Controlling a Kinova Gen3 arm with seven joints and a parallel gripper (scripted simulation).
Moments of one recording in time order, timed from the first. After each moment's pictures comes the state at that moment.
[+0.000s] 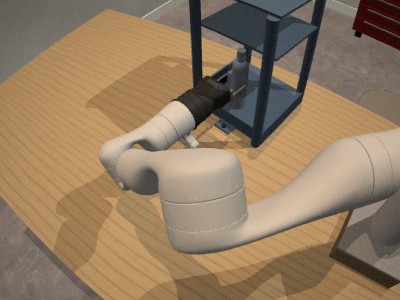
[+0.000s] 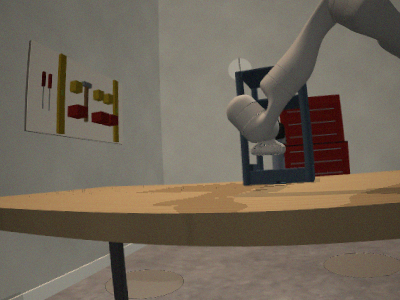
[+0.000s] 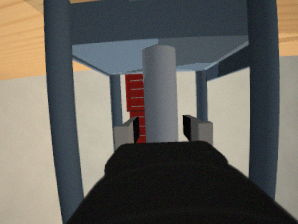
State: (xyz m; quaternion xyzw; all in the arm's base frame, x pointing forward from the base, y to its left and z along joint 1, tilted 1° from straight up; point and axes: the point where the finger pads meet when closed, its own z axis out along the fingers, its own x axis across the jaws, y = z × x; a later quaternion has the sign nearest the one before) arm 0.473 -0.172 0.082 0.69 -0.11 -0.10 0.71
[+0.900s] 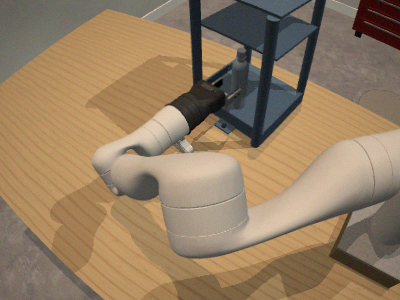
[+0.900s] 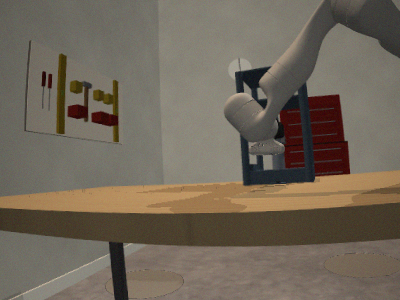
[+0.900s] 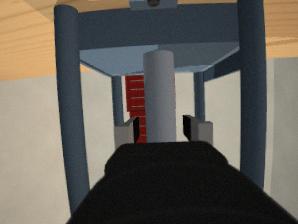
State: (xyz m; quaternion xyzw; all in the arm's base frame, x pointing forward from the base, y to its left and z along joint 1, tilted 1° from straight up) arm 0.478 -0.155 0.081 0.69 -0.11 -0.10 0.71
